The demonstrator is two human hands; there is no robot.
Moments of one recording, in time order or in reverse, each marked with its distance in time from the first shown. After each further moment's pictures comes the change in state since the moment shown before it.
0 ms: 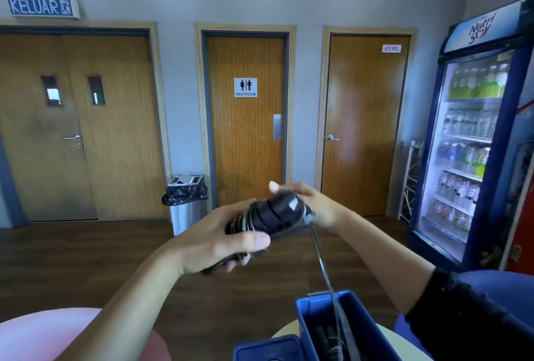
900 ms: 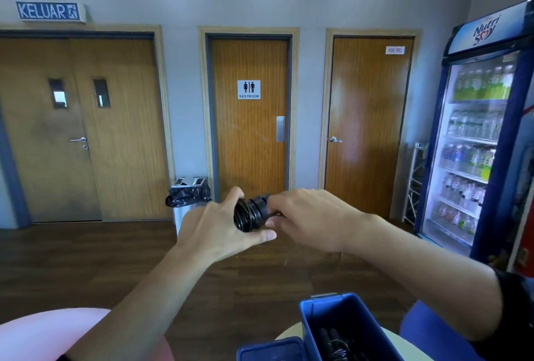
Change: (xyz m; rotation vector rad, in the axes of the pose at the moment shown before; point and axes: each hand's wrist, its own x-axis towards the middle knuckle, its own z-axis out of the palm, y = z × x) left_hand 0.027 -0.032 0.004 1.002 0.499 -0.318; right_hand -0.022 -0.042 0.018 -1.071 -0.004 -0.137
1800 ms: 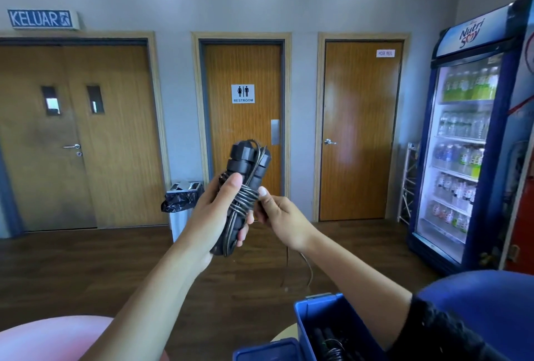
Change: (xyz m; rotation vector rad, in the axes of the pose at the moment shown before) left_hand -0.004 0.016 -0.017 -1.545 -0.096 0.063; right_hand 0.022 0.009 0.063 1.000 0.248 0.317
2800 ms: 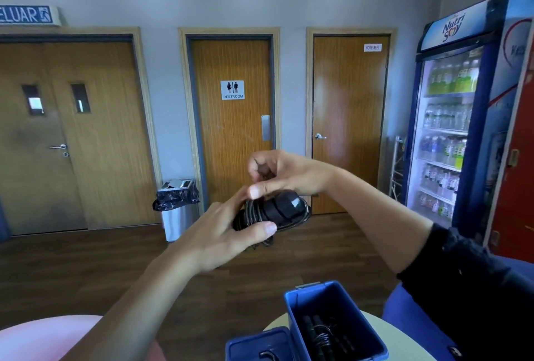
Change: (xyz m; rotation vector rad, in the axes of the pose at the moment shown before) left_hand -0.030 0.014 0.025 0.761 -0.275 0.077; right_hand 0.003 -0.066 -0.078 -0.125 -0.458 -0.151
